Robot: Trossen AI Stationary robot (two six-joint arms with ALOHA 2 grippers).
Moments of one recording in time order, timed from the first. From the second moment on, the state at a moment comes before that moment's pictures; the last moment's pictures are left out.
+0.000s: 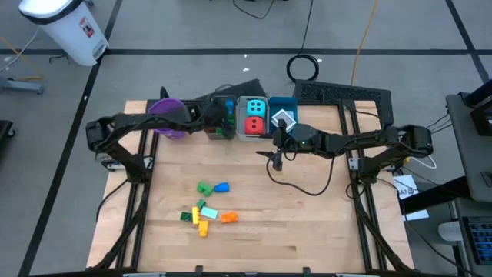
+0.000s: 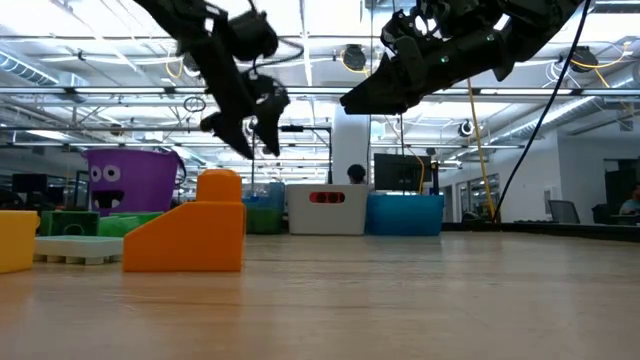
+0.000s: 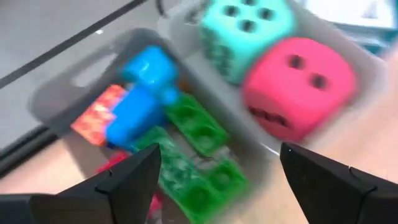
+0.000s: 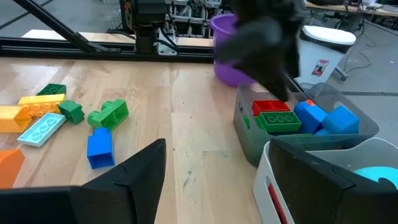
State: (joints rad) left arm 0.39 1.55 1.10 -0.44 -0.31 -0.37; right arm -0.16 1.40 0.73 0.39 0.00 -0.10
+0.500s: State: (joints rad) left arm -0.03 1.52 1.10 -0.44 -0.32 -0.38; right arm -0.16 1.40 0.73 0.39 0.00 -0.09
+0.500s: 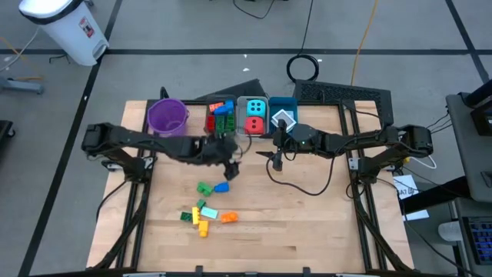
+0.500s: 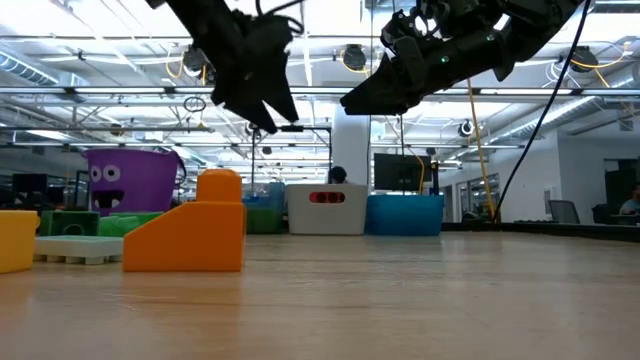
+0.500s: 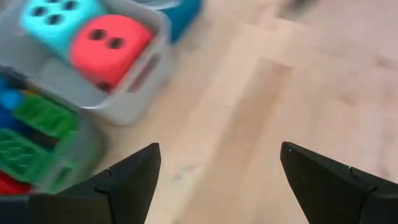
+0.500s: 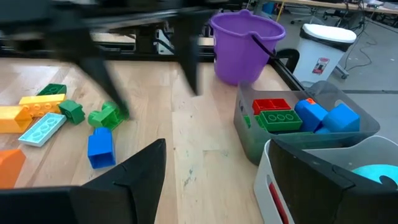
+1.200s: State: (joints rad) left arm -0.48 1.61 1.10 -0.43 -0.31 -0.50; right arm -0.16 1.40 0.73 0.39 0.00 -0.09
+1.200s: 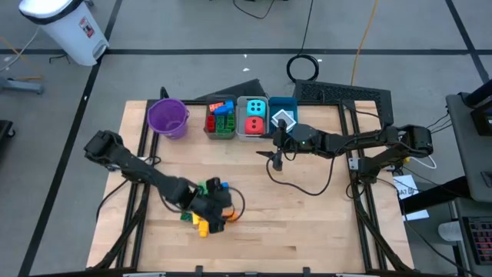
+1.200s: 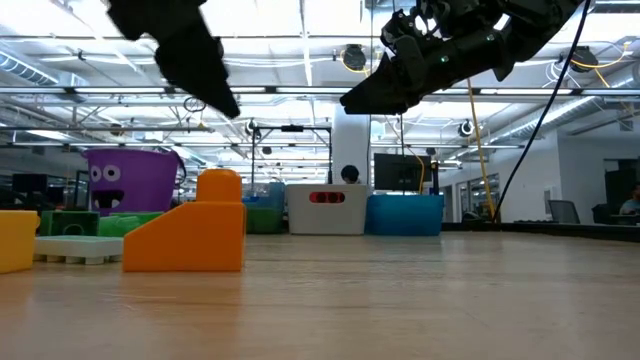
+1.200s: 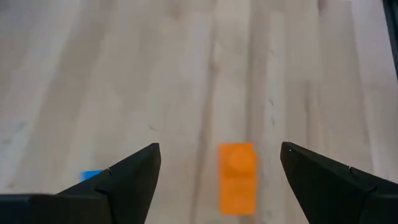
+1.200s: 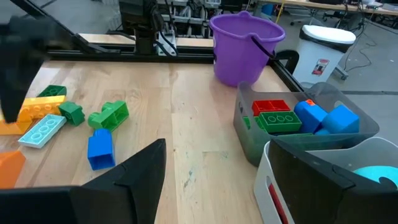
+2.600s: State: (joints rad) left arm -0.46 1.79 1.00 -0.21 -0.13 -0.43; right arm -0.16 1.40 0.73 0.40 0.00 -0.09
